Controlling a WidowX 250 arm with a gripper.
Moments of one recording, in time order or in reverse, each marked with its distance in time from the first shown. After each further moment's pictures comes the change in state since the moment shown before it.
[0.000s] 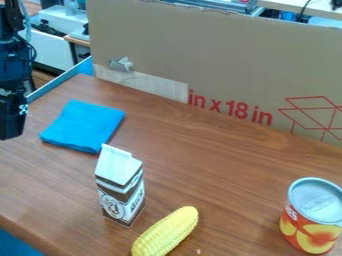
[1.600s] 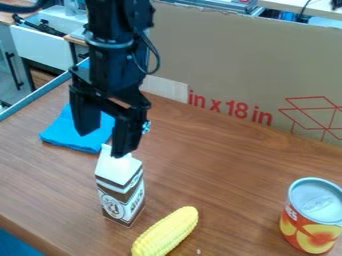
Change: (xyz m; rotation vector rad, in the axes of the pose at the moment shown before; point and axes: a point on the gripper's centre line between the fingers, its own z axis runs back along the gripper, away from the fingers) arm 0.018 -0.156 0.035 0.067 -0.187 -0.078
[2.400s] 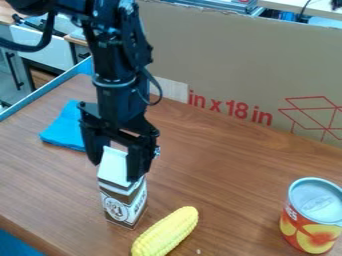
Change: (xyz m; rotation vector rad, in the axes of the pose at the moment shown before) arm 0.010 -0.002 -0.038 -0.070 -0.041 0.106
